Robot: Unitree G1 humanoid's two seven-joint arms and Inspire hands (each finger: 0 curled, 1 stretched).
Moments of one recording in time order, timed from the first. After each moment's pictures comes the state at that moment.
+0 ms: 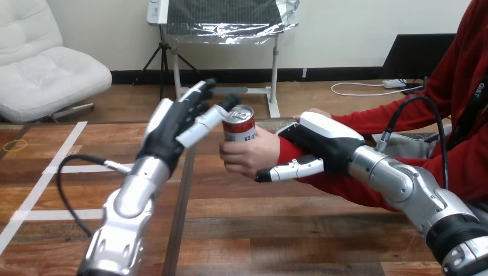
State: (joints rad) left arm -0.40 0.18 -0.03 0.38 0.10 -0.01 -0.12; right arm -0.74 -0.40 0.35 0.99 -0.51 -0.53 0.20
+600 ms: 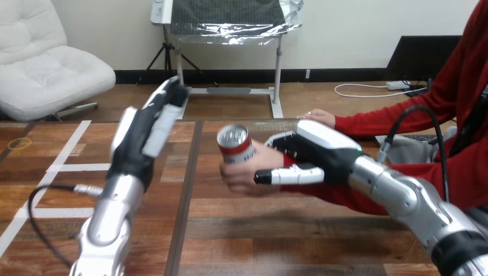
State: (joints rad) left arm -0.25 0.18 0.06 0.31 0.01 -0.13 -0.10; right arm -0.63 -0.42 0.35 0.88 -0.47 -0.54 0.24
